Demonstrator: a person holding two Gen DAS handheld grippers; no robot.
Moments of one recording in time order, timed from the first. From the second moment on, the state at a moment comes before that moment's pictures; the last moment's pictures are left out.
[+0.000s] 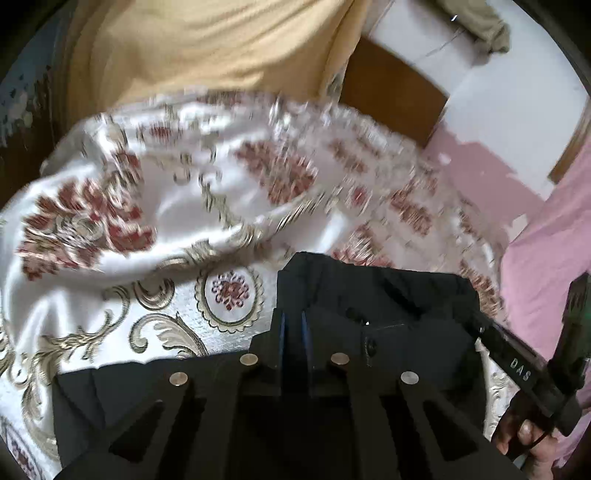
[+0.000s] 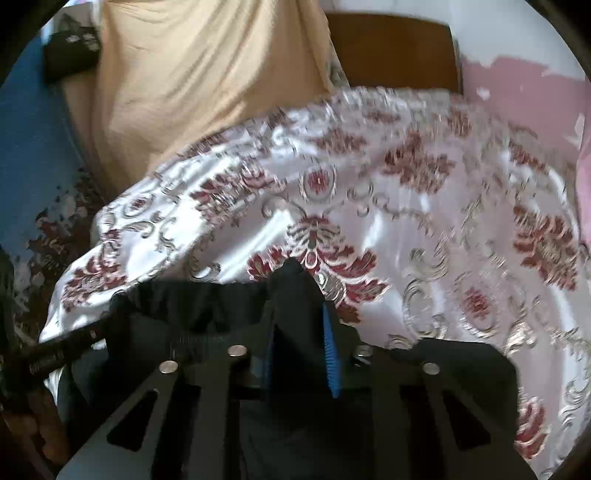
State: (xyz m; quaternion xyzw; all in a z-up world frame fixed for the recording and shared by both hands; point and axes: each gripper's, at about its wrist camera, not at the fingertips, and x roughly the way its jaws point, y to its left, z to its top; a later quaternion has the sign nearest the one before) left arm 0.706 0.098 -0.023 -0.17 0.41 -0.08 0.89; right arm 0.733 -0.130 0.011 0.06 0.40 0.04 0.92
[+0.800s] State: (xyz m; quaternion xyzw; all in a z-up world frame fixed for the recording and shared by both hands) left arm 0.406 0.065 0.056 -0.10 0.26 -0.10 0.95; right arm 0.448 -0.198 0.090 0.00 0.27 0.11 0.96
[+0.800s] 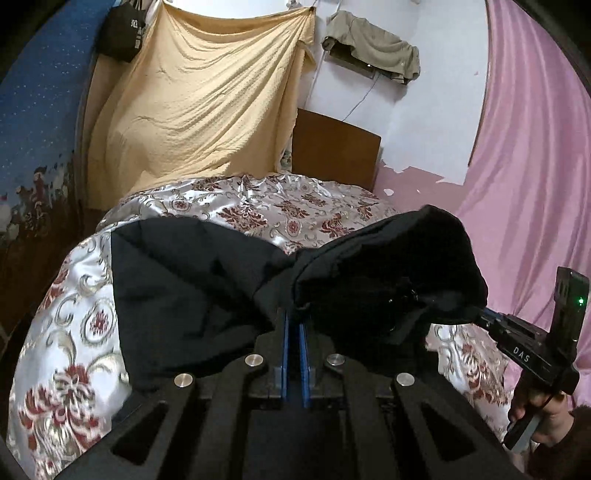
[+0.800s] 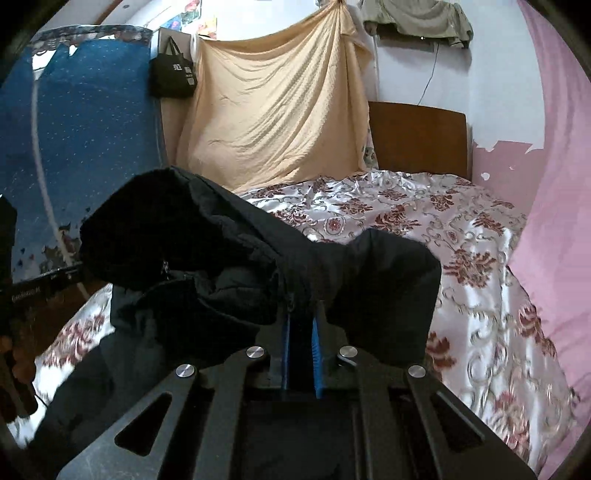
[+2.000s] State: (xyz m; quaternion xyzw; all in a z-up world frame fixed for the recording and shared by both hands) left arm 0.434 0.079 -0.059 -0.11 0.37 -0.07 0.92; right arm 0.497 -0.197 0.049 0.01 0.28 0.09 0.96
